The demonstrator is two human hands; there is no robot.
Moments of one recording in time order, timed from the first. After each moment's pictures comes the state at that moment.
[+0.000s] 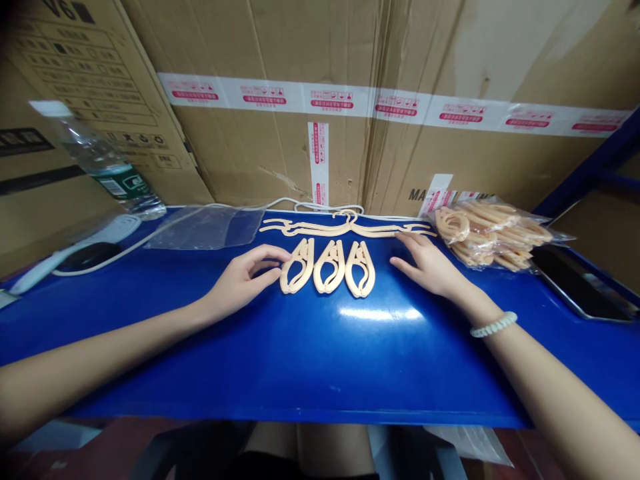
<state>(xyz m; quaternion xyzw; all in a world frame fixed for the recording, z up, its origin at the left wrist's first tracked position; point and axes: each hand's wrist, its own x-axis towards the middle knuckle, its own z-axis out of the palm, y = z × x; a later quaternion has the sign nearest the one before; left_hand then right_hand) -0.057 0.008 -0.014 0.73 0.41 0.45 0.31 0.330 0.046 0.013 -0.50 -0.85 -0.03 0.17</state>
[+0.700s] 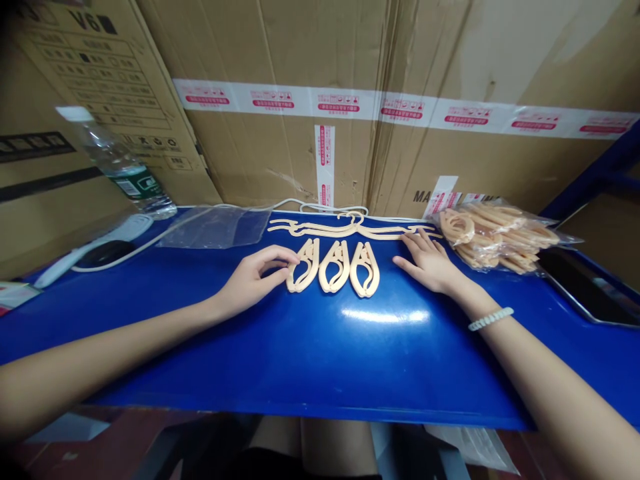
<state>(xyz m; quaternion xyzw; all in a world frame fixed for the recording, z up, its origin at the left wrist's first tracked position) -0.054 0.007 -0.012 0.74 0.38 0.46 0.31 0.336 0.060 0.000 -0.58 -0.81 -0.04 0.06</state>
